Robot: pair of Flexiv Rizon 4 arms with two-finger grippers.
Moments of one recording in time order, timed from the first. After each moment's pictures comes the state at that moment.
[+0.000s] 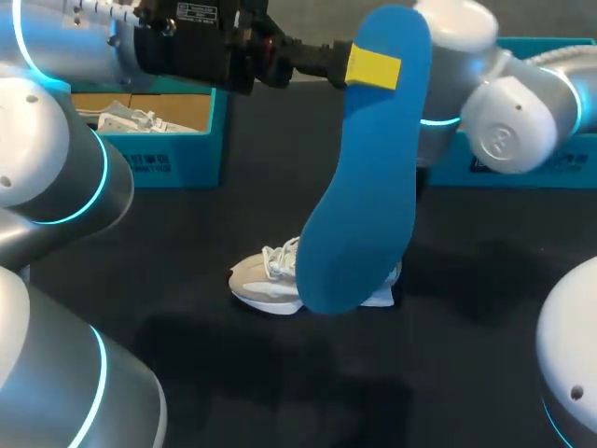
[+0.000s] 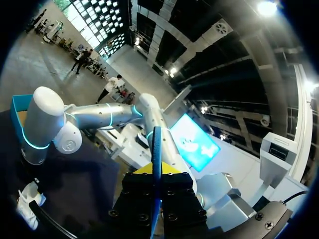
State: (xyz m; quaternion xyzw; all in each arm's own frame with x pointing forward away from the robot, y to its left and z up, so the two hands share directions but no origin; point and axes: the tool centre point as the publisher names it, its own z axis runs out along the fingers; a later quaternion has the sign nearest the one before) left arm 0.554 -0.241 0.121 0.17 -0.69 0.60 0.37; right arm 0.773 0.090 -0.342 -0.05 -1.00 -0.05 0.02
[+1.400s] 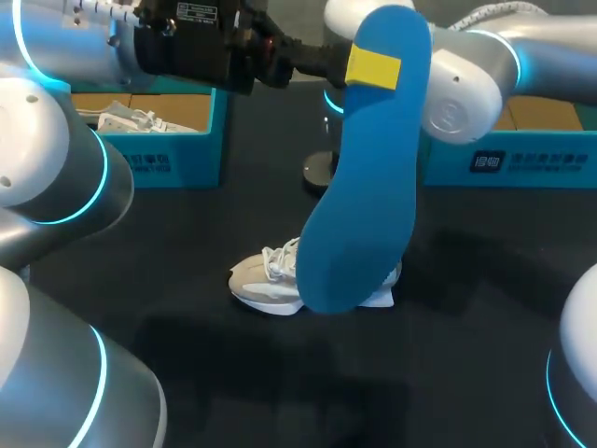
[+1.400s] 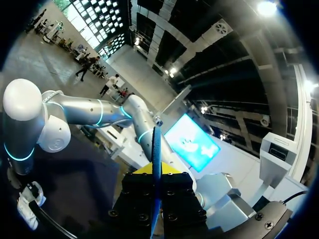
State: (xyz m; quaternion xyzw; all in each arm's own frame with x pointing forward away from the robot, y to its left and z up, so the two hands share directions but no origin) left arm 0.554 -0.241 0.121 0.17 -0.69 0.60 0.37; right arm 0.779 0.123 -0.326 -0.03 -1.00 0.02 0.01
